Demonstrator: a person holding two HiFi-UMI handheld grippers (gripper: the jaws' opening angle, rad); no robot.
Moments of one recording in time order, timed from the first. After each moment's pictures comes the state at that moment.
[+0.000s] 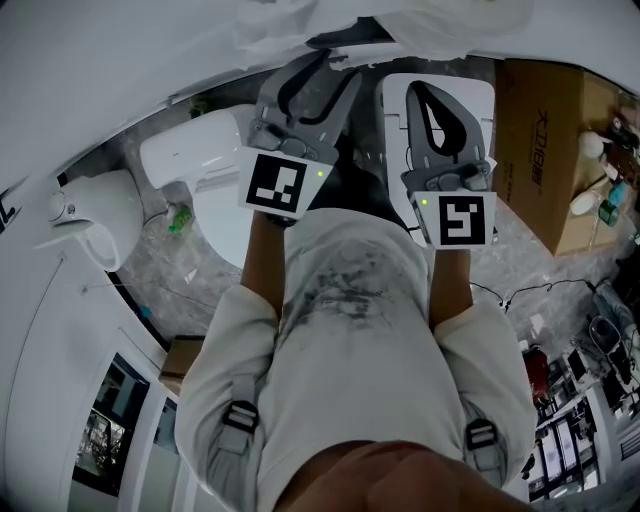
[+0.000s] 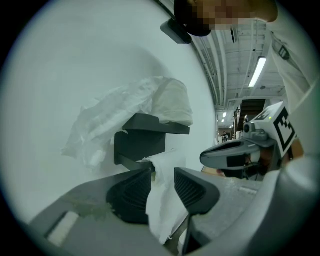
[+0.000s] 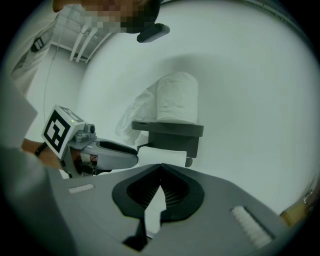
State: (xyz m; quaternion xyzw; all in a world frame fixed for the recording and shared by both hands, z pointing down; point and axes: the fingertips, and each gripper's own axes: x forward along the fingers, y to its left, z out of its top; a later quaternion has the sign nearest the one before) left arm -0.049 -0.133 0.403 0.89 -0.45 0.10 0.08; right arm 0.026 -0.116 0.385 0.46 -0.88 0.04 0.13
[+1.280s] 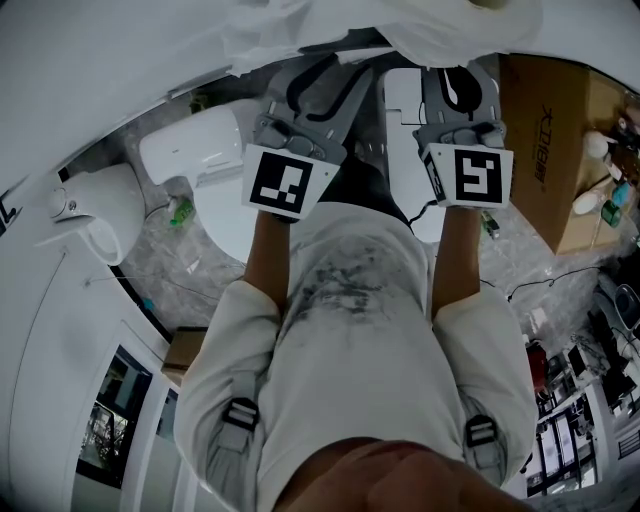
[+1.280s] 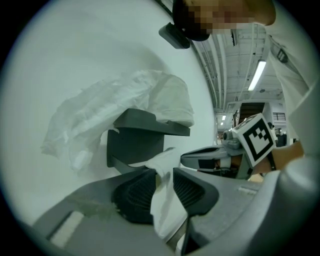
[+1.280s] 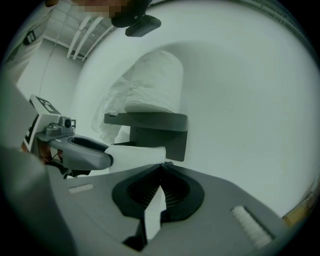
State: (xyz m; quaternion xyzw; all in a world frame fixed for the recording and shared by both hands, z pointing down) left arm -0.036 -0.144 0.400 0.89 -0.44 0.08 0.08; right arm 0.043 -0.176 0.397 0.48 -0.87 0.03 0.13
